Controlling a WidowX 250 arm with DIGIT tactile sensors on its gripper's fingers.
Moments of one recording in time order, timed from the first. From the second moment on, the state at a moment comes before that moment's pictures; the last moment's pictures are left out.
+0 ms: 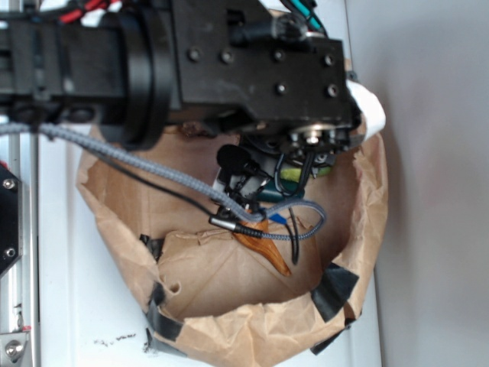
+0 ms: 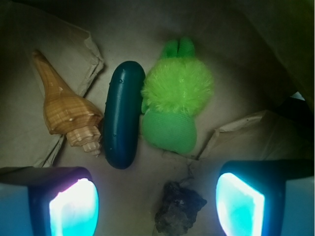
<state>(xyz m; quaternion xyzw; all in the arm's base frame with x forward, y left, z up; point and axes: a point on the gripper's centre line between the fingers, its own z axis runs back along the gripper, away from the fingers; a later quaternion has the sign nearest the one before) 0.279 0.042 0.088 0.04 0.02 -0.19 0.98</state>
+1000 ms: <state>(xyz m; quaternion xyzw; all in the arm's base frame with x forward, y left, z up) 0.259 0.074 0.018 0.02 0.01 -0.23 0.97</state>
